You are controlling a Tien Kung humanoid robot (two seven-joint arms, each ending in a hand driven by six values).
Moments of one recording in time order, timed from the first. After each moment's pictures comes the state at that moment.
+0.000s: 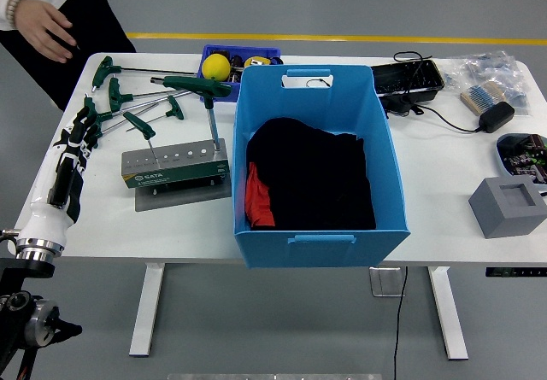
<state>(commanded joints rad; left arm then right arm) 0.09 0.08 -1.51 -1.50 1.28 0.04 -0.25 0.12 -0.14 0.41 0.21 0.05 -0.26 -0.09</state>
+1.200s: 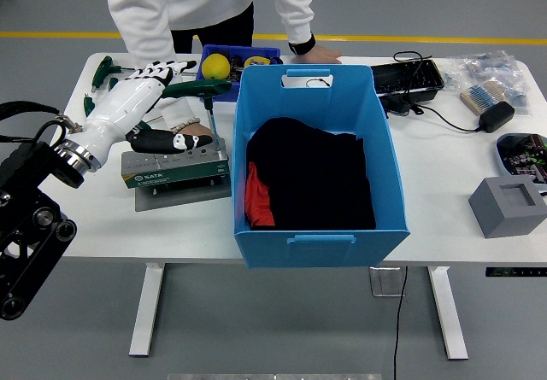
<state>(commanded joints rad) -0.40 0.32 -1.16 -1.45 2.12 -0.04 -0.05 0.10 -0.15 0.42 0.21 0.05 -0.26 -0.10</state>
